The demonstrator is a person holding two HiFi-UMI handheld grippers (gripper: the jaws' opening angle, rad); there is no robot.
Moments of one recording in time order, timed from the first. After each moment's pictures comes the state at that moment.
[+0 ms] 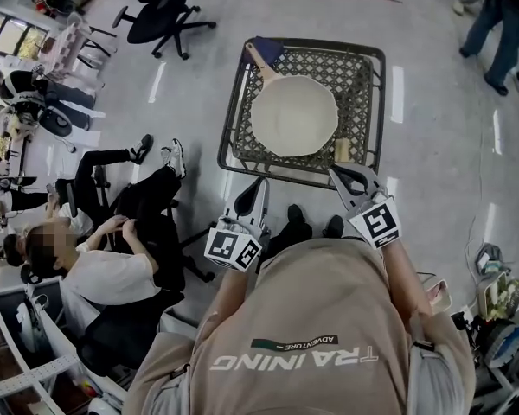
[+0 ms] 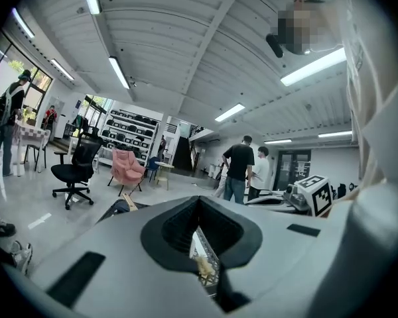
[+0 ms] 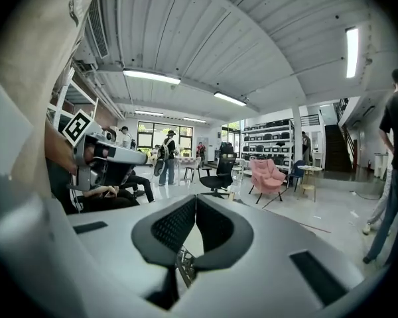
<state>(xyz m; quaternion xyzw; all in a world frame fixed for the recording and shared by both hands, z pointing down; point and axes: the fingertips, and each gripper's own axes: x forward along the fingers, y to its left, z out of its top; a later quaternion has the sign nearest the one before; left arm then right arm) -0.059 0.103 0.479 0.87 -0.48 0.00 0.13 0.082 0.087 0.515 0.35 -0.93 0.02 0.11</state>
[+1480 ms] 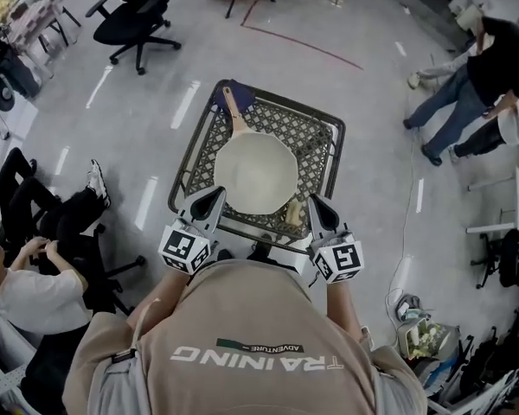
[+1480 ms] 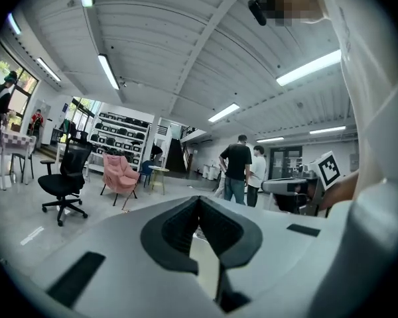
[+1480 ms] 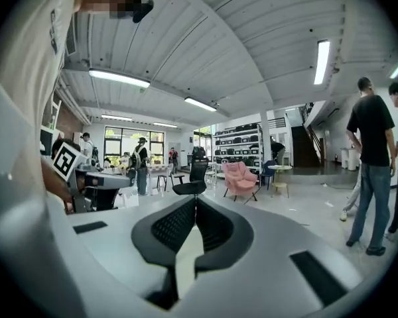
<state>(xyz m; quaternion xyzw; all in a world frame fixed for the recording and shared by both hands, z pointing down) -0.115 -0.034 0.501 0.89 -0.44 0.01 0.09 0.084 -0.030 0.489 0.48 -0.88 0.05 0.07</state>
